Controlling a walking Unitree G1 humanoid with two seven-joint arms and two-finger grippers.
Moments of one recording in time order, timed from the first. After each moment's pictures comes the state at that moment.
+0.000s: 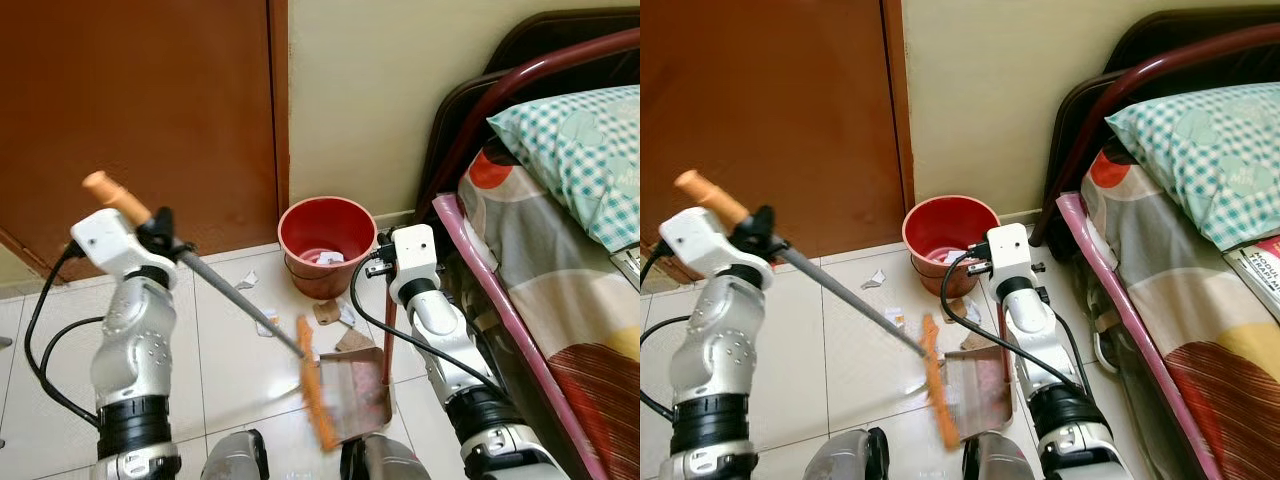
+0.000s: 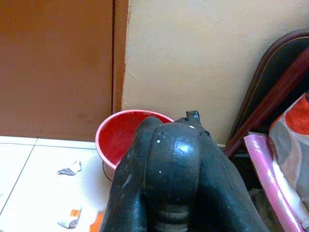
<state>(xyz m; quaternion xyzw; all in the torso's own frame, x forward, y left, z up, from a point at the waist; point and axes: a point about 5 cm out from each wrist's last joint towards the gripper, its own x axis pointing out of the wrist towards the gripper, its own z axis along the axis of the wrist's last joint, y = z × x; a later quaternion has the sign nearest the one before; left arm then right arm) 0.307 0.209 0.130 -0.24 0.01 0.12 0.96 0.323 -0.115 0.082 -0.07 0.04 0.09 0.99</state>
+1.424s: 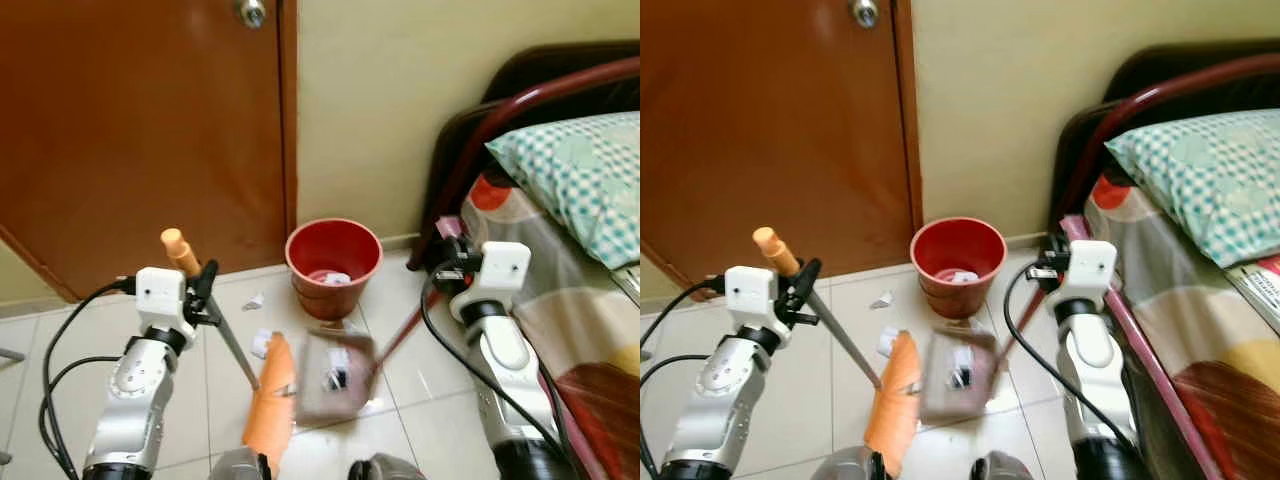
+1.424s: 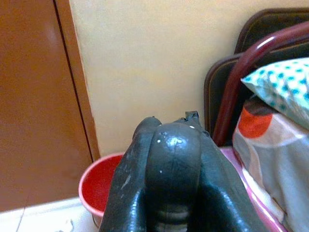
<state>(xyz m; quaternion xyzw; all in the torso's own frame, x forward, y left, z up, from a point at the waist) 0.261 0.191 0.072 0.02 0.04 -0.08 1.00 0.280 -0.184 0.092 0.02 -0.01 0.00 1.00</state>
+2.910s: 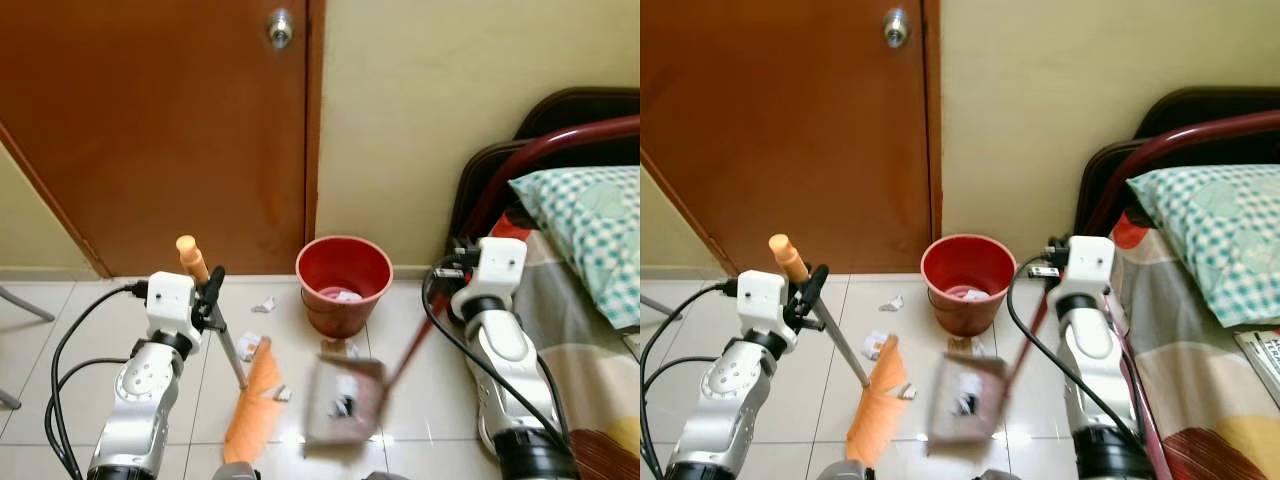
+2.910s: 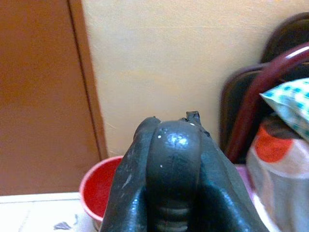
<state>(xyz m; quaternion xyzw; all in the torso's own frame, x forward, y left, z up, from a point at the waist) 0.261 0.192 0.068 0.04 0.05 -0.08 0.99 0.296 -0.179 0.099 0.02 0.01 -0.01 1.00</state>
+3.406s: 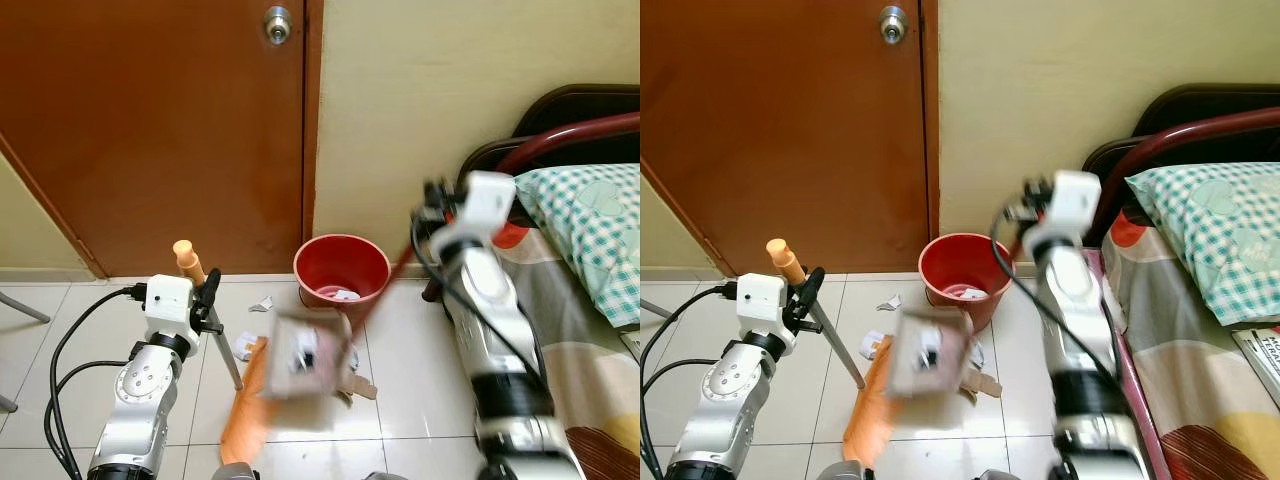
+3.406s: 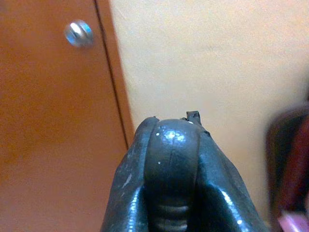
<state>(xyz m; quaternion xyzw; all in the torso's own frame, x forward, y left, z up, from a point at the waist) 0.261 0.193 0.062 0.05 0.06 -0.07 0.99 0.341 -0.141 0.170 0.09 -0.07 0.05 0.99</state>
